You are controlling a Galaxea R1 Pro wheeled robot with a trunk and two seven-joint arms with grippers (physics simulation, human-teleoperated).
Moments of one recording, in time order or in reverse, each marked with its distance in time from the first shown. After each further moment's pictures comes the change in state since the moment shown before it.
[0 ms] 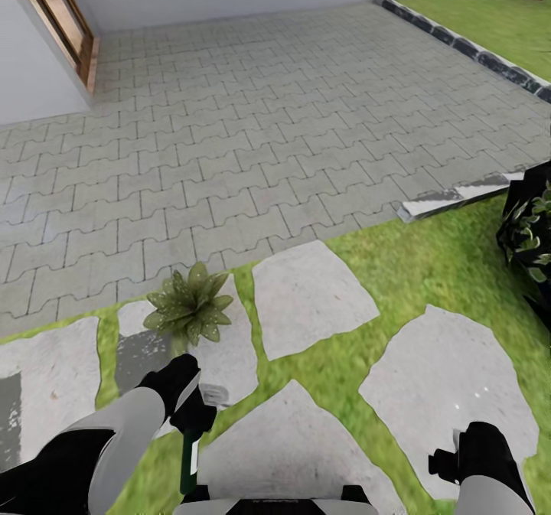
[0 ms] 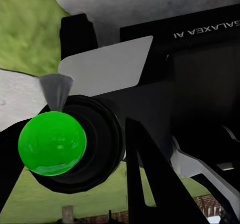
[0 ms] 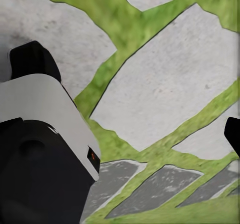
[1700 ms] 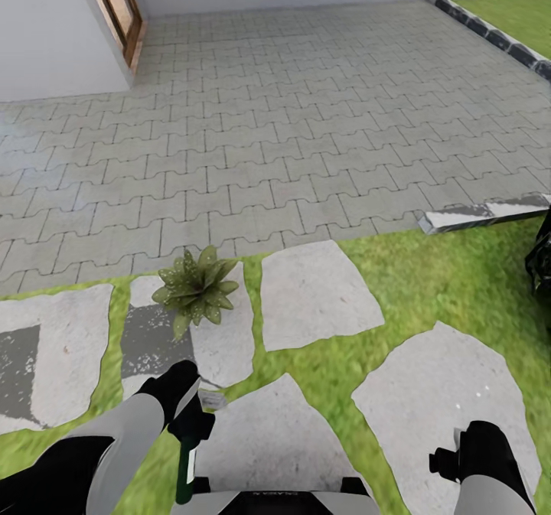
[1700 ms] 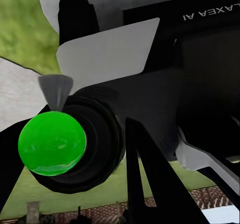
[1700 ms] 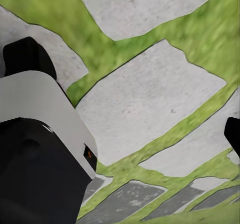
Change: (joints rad) left arm 0.023 0.000 -0.004 -0.002 -0.009 0.001 0.009; right arm 0.000 0.001 0.003 -0.012 -0.001 -0.001 0.003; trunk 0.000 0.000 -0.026
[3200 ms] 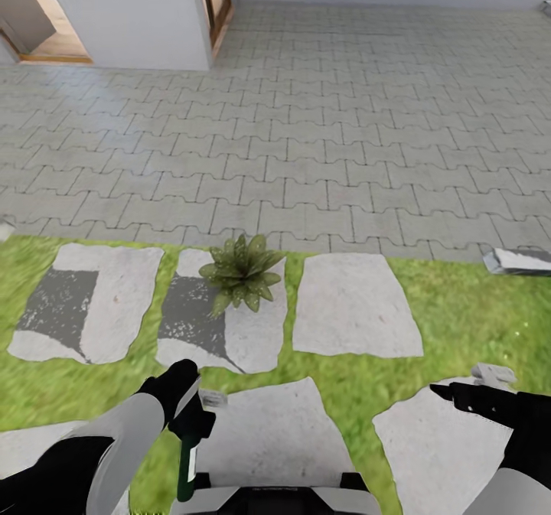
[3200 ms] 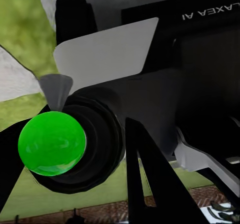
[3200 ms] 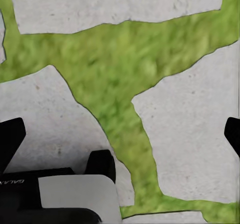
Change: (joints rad) left arm 0.001 -0.001 0.001 -0.010 0.002 -0.002 -0.002; right arm 0.000 0.009 0.053 -0.540 -0.027 -0.182 0.719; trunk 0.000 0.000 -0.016
